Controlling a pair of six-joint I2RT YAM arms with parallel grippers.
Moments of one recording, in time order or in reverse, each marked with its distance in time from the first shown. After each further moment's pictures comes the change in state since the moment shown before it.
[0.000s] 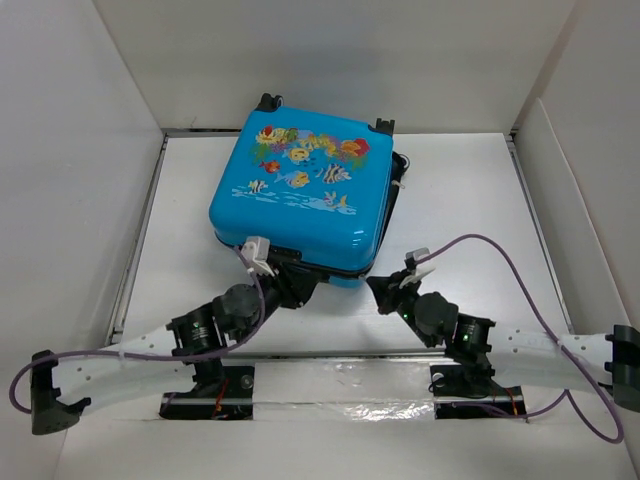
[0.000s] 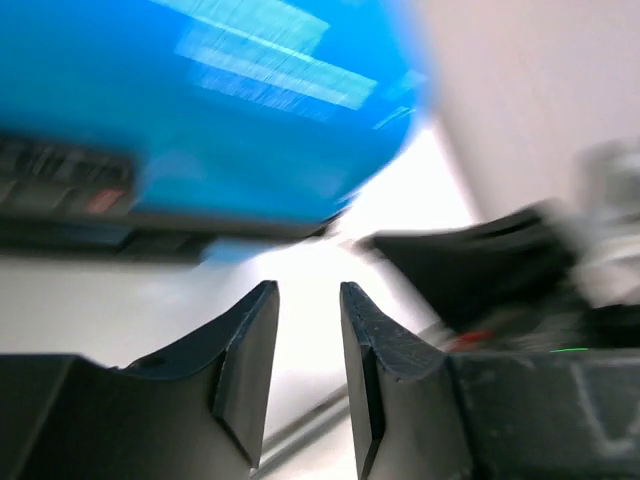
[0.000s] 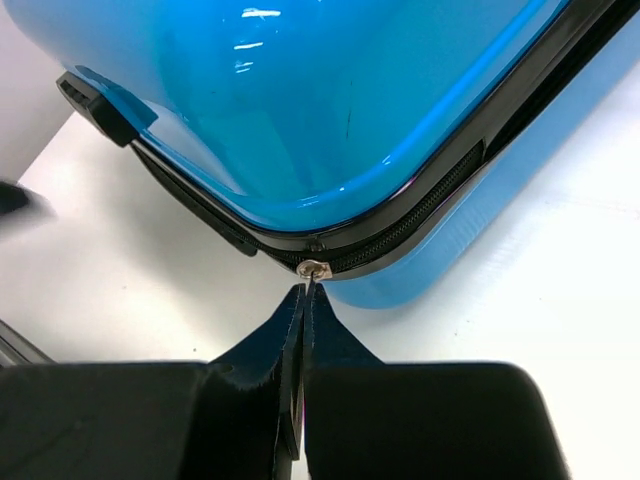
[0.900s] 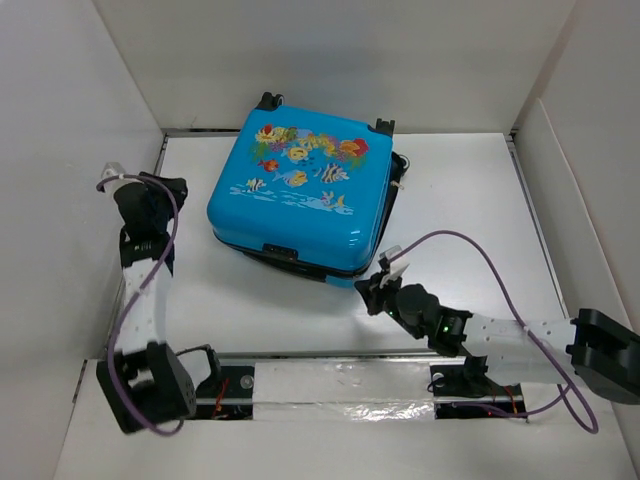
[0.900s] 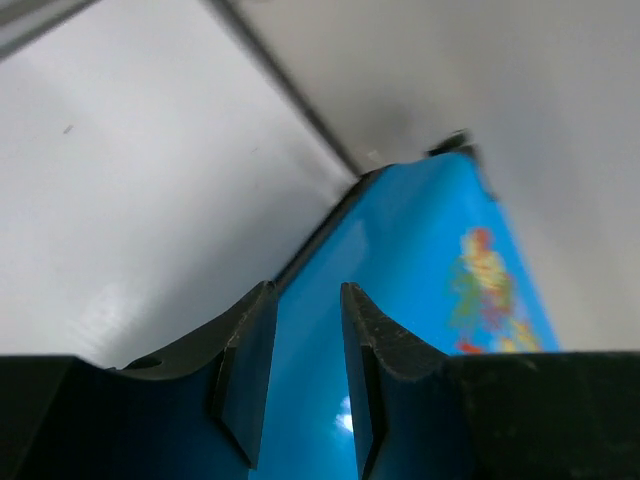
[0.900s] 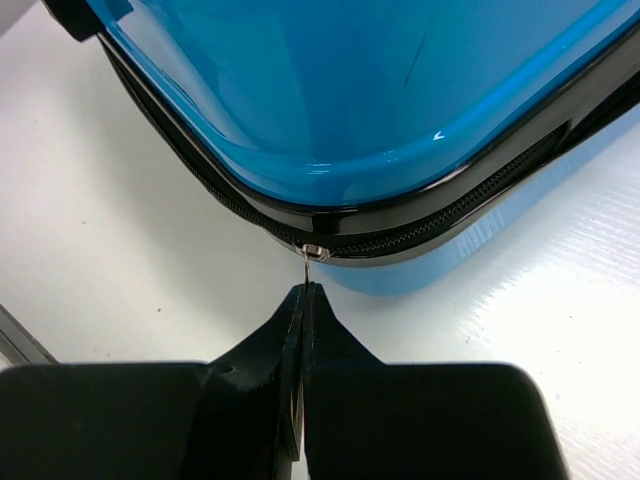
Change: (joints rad) left arm 1.392 0.415 0.388 0.057 0.573 -0.010; right arm -0.084 0.219 0.010 0.114 -0.187 -0.107
